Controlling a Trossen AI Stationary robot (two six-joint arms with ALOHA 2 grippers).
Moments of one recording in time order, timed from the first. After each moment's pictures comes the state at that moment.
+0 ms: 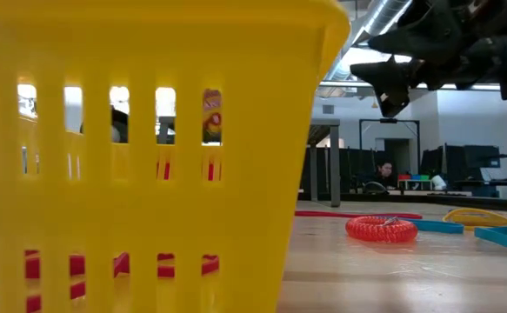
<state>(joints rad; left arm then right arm) -0.11 1.50 1.39 -0.92 -0.33 0.03 0.23 1.26 0.22 0.97 0.03 0.30</state>
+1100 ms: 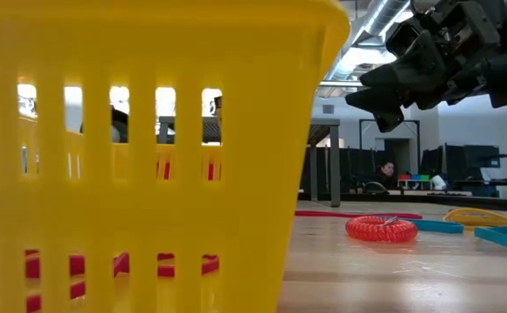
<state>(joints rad) -0.03 1.72 1.45 -0.80 -0.33 0.16 0.12 1.26 0.22 0.86 -0.06 0.25</state>
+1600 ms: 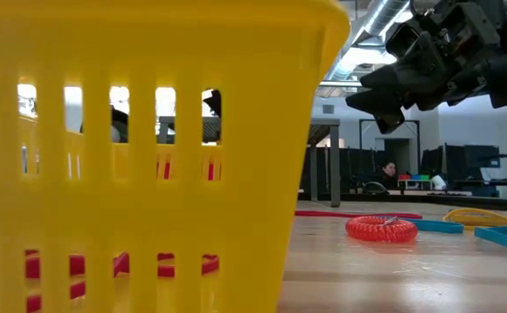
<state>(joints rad) -0.02 1.85 1.45 -0.79 -0.38 0.21 0.12 1.26 0.22 0.85 -0.06 0.26</state>
